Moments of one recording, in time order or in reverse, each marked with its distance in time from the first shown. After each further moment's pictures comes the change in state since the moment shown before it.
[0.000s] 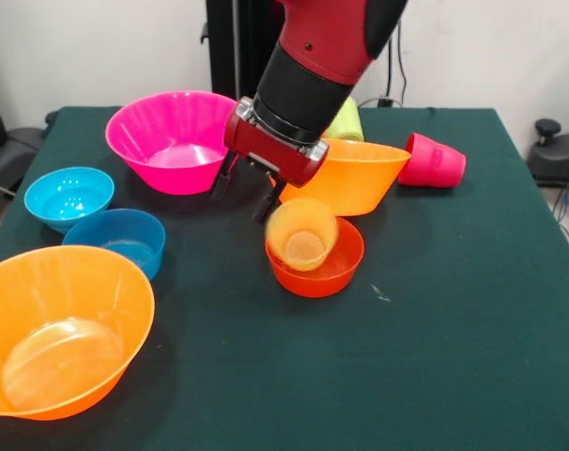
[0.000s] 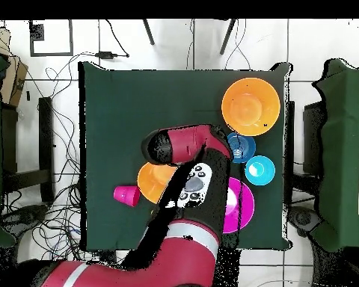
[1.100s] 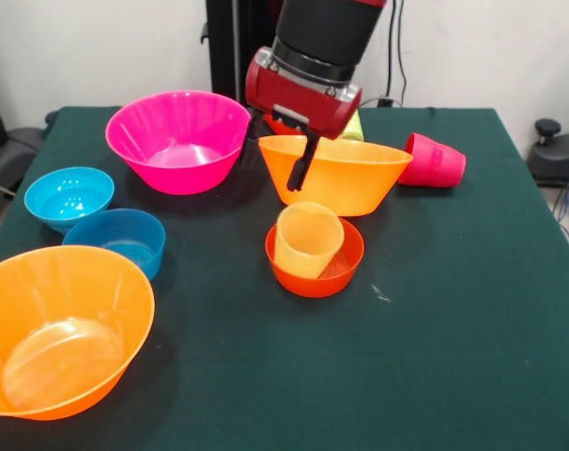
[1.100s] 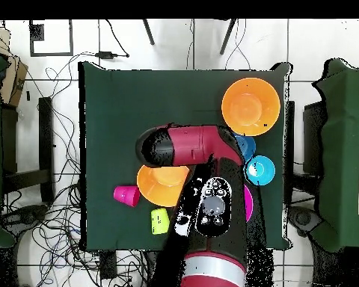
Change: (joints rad) arm -0.085 -0.200 0.145 0.113 -0.001 0.000 0.000
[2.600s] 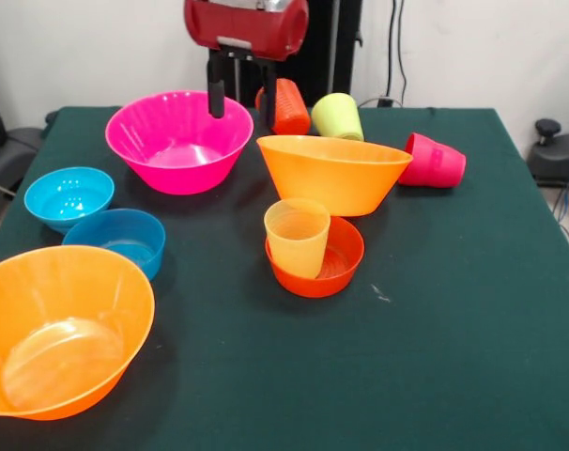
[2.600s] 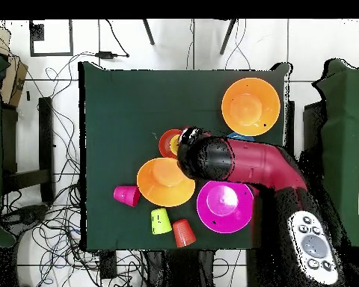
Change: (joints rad) arm -0.442 -0.247 0.411 0.278 0.053 0.016 -0.087
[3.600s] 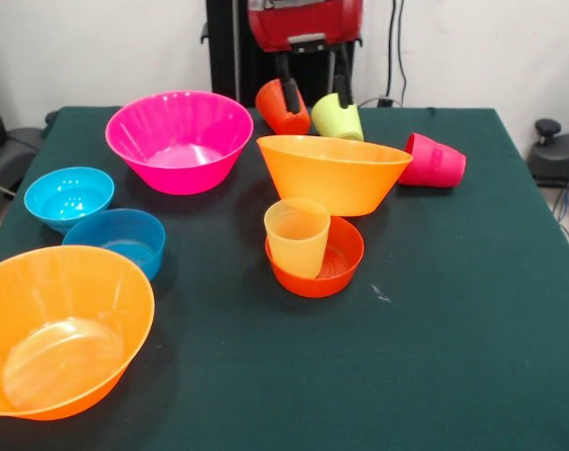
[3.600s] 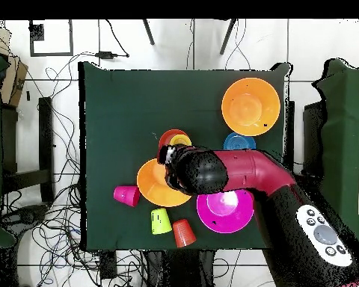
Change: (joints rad) arm -0.254 0.001 0.431 0.204 -0.092 -0.010 -0.100
